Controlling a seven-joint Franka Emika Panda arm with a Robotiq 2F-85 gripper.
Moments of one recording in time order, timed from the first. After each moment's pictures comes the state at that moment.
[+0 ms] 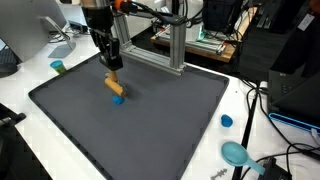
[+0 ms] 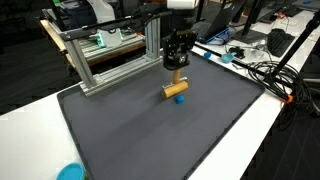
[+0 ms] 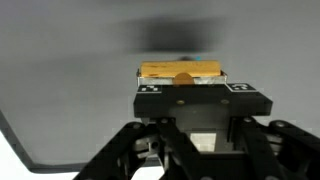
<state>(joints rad) 0.01 0.32 -0.05 -1.89 -0.08 2.33 0.17</state>
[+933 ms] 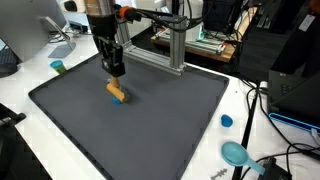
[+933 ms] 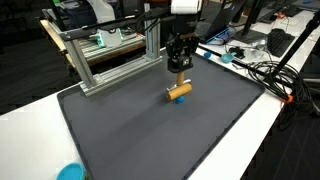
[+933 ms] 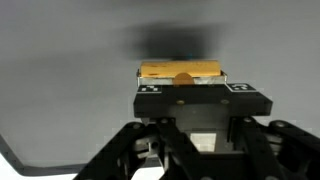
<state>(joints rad) 0.02 0.35 -0.04 -1.90 -0.08 2.40 0.21</state>
